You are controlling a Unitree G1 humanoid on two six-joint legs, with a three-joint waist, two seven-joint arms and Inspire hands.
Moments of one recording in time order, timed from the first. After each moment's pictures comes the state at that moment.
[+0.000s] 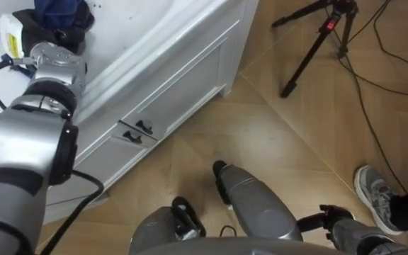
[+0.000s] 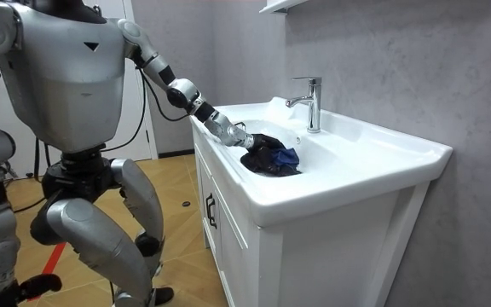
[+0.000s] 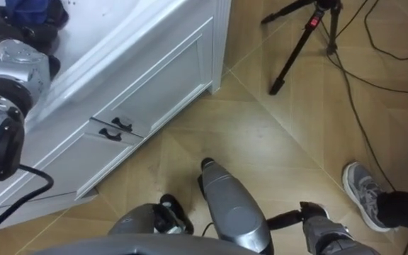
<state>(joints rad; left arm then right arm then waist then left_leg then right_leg) -0.86 0.38 -0.16 1.33 -0.16 0.06 0.58 -0.10 -0.27 0.26 1.33 0.24 0.14 -0.07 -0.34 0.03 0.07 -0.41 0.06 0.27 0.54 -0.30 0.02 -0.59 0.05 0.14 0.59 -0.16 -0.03</state>
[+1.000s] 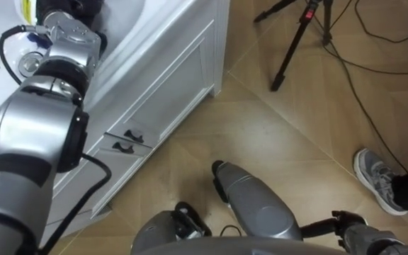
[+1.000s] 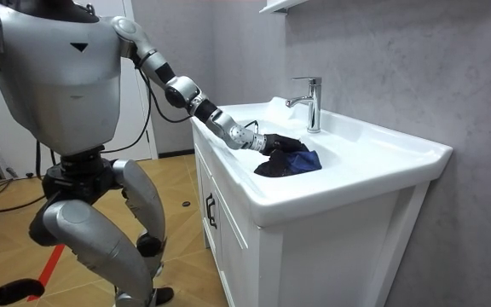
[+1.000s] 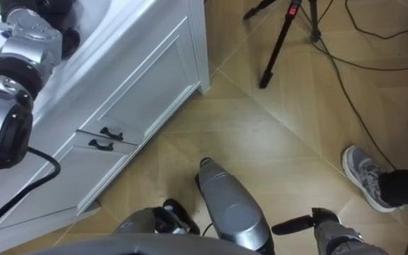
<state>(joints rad) -0.95 0.35 -0.21 1.31 -0.08 0.06 0.60 -0.11 -0.31 0.26 1.37 0.27 0.12 -0.07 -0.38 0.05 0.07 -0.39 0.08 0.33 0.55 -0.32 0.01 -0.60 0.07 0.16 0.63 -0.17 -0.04</state>
